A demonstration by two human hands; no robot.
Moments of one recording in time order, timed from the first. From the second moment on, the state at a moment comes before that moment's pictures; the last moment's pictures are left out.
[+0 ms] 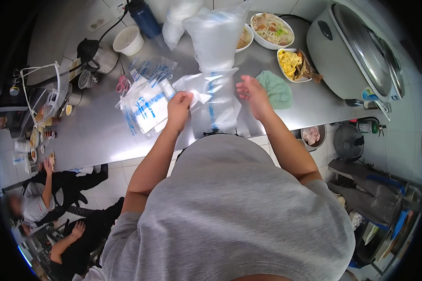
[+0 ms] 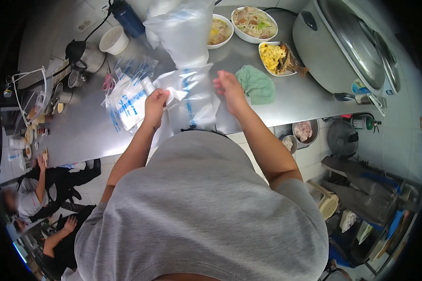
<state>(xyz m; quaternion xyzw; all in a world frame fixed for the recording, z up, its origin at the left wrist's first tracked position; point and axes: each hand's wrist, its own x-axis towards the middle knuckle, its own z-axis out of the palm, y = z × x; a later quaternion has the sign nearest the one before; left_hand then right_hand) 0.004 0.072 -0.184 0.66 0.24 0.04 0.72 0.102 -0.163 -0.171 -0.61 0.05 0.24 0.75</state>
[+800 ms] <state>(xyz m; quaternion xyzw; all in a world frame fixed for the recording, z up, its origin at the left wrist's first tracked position) -0.040 0.087 -0.090 0.77 -0.06 0.15 0.62 0.034 -0.135 -0.042 -0.87 -0.30 0.15 0.37</state>
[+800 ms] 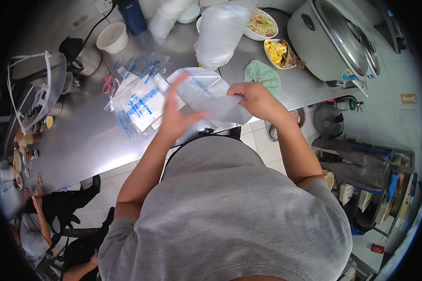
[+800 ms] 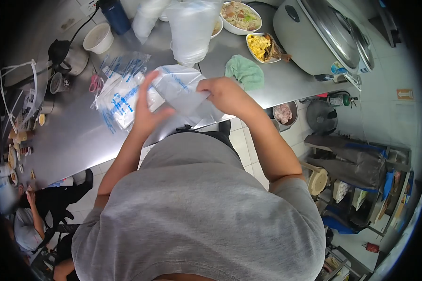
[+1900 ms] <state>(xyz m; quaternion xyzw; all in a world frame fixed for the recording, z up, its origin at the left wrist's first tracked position) 0.002 -0.046 -0.062 0.80 0.12 0.14 0.57 0.132 -0.273 -0.118 -0.78 -0.15 0.00 0.61</state>
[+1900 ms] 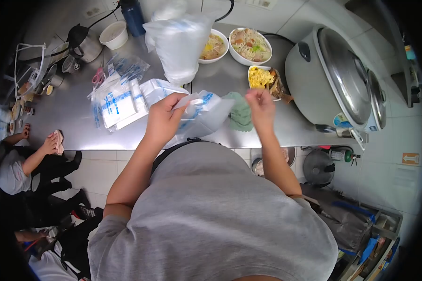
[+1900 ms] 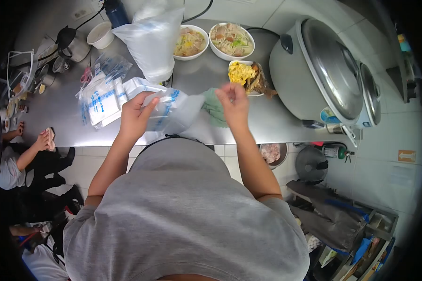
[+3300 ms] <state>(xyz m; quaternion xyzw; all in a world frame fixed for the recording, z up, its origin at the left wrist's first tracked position) 0.032 0.001 -0.038 0.26 -0.09 -0.13 0.95 0.155 -0.236 -0.013 -0.33 -0.32 0.49 0.74</state>
